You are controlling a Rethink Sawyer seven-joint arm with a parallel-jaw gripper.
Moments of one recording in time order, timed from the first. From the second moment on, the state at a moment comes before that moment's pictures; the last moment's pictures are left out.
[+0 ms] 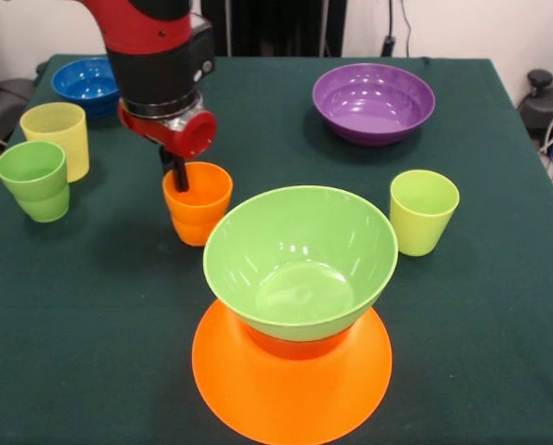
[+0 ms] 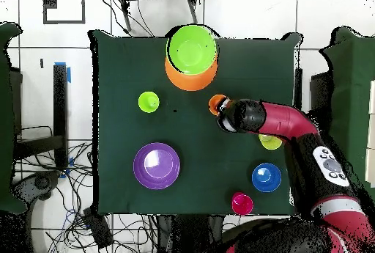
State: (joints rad) arm -0.67 -0.47 0.32 1.51 -0.40 0.58 2.28
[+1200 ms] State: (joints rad) arm -0.74 -0.55 0.32 1.57 -0.45 0.64 2.28
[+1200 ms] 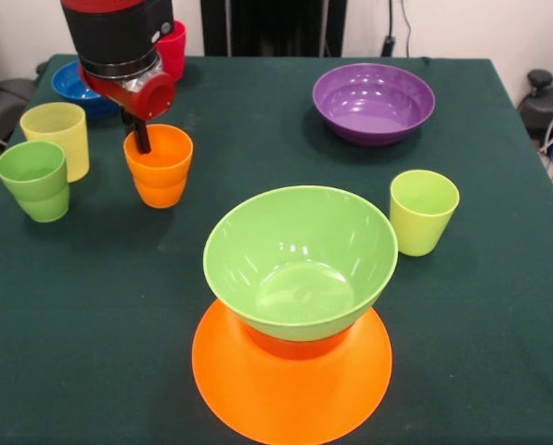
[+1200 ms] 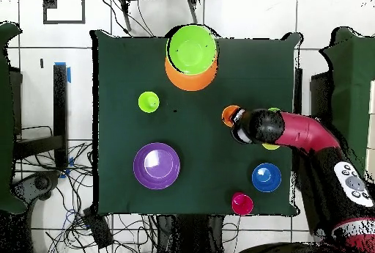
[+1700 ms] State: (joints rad) arm -0.75 -0.52 0.32 1.57 -0.49 0.64 2.28
